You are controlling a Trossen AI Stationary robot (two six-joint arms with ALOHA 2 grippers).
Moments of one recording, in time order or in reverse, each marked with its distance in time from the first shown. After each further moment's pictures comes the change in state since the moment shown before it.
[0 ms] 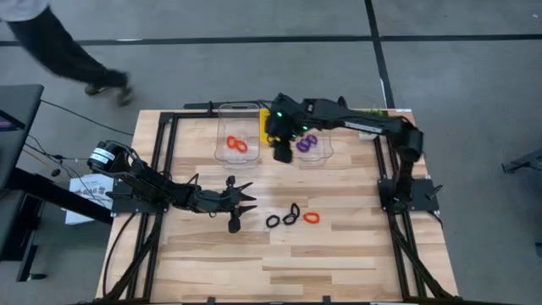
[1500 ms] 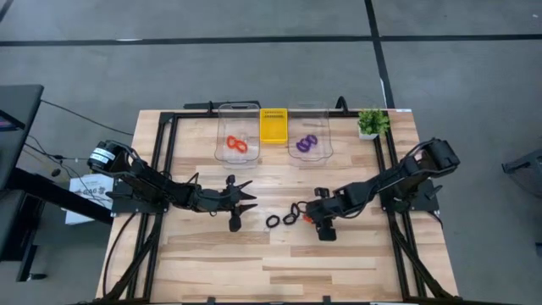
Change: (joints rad) left arm 0.011 0.000 0.000 0.009 0.000 -0.019; right arm 0.576 -0.224 -1.093 0.679 0.134 0.480
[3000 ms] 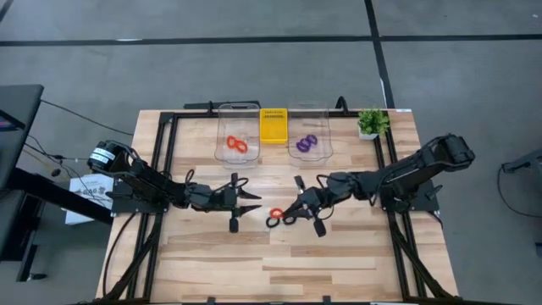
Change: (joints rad) left arm 0.000 0.000 0.007 0.289 0.086 0.244; right arm -0.076 -0.186 -0.005 0.810 -0.192 -0.237
